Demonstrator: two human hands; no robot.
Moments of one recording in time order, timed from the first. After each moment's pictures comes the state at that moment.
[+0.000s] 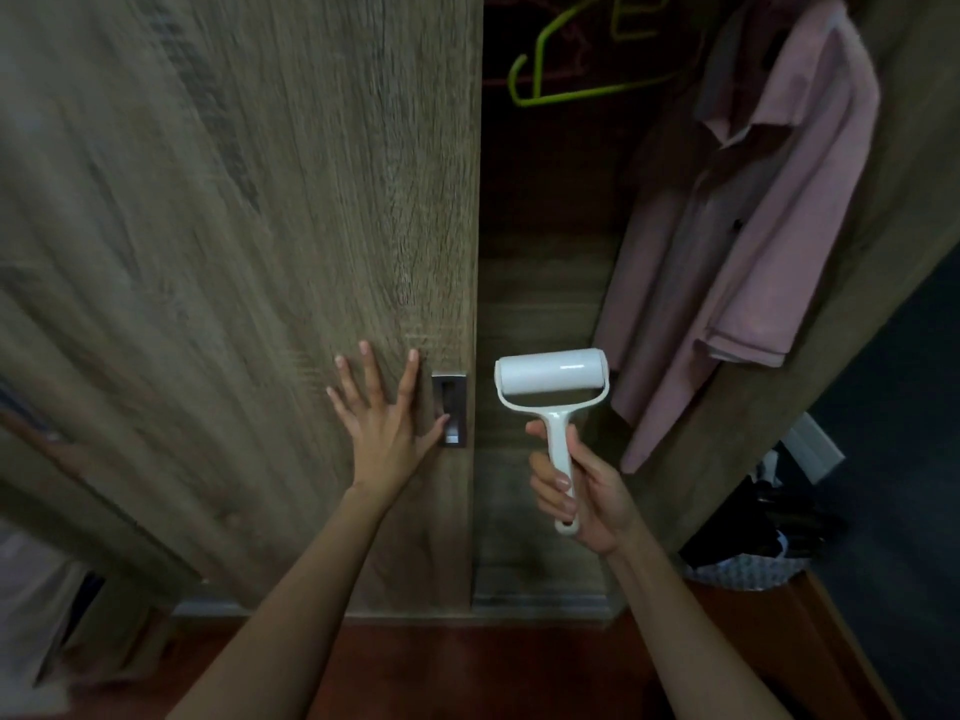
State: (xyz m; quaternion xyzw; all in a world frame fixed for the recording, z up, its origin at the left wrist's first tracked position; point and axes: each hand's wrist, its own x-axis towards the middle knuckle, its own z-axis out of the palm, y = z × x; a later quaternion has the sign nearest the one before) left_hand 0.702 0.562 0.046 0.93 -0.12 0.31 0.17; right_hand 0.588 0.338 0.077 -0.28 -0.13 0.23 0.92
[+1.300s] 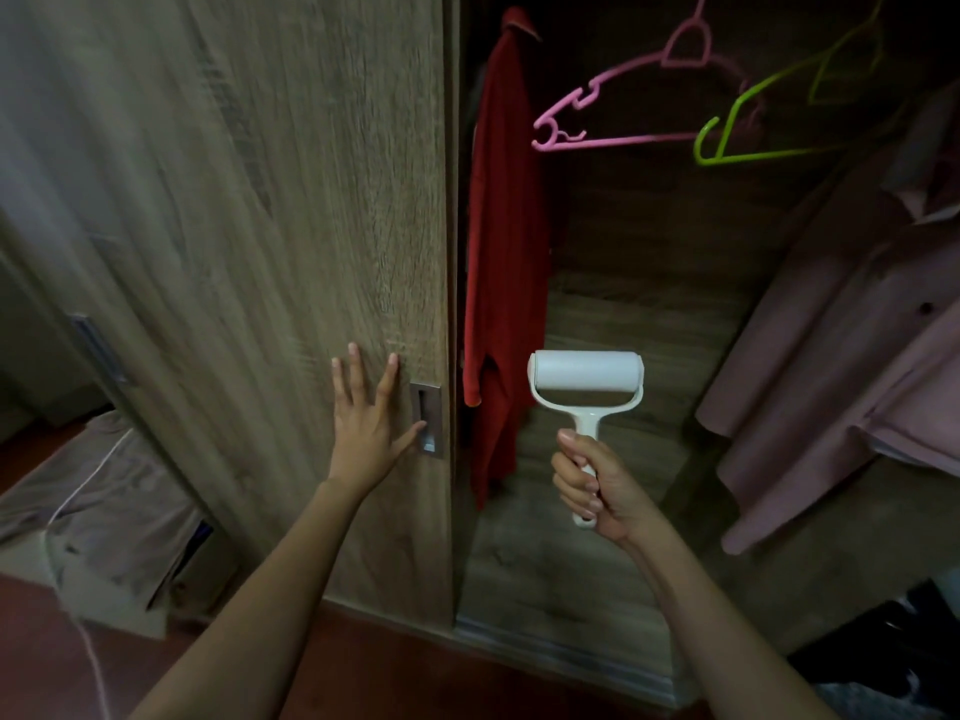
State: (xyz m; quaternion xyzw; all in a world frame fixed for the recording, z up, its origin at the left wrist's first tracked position) left_hand 0.711 0.721 0.066 0.95 -0.05 0.27 0.16; right_hand 0.648 0.433 0.122 -0.49 -0.09 0.21 0.84
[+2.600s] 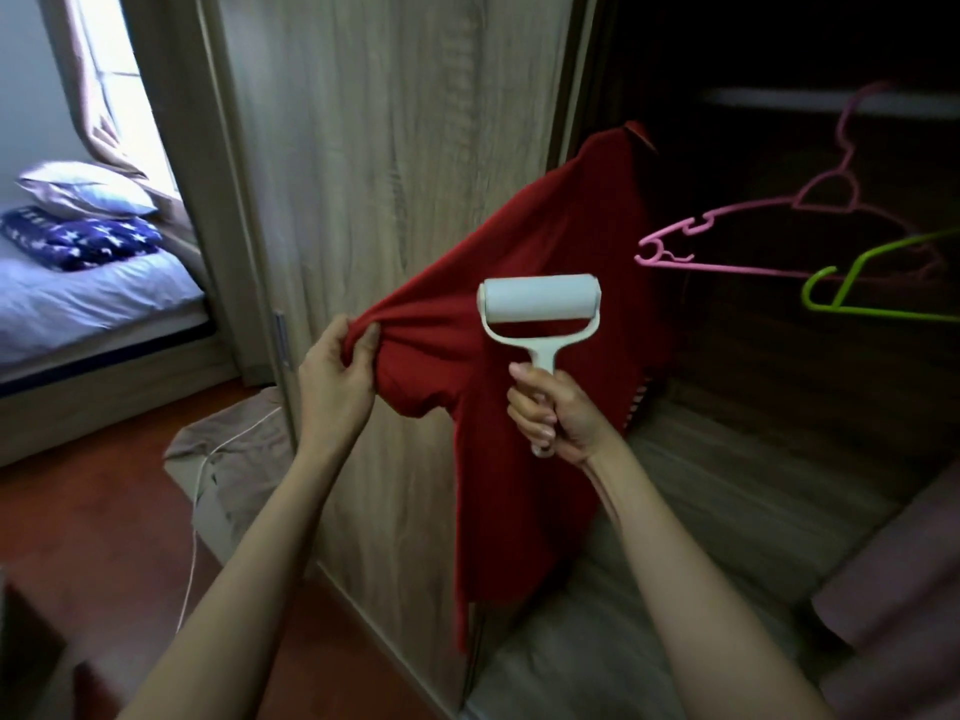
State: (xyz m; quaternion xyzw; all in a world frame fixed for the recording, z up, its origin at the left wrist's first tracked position) left_hand 0.617 0.708 0.243 0.72 0.12 0.52 0.45; right_hand 0.733 0.506 0.249 -0.53 -0.37 0.33 0.69
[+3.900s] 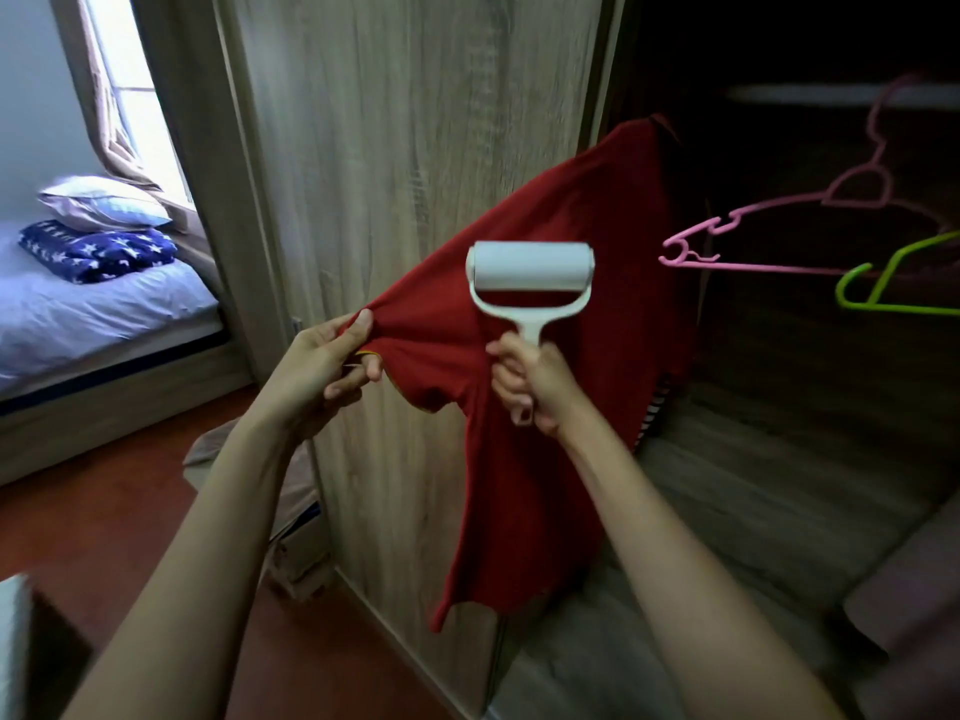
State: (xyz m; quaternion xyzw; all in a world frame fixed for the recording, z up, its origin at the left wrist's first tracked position) left_hand 0.582 0.739 0.291 0.64 0.06 0.22 0.73; right_hand 0.729 0.571 0.266 -0.59 -0.25 0.25 0.72
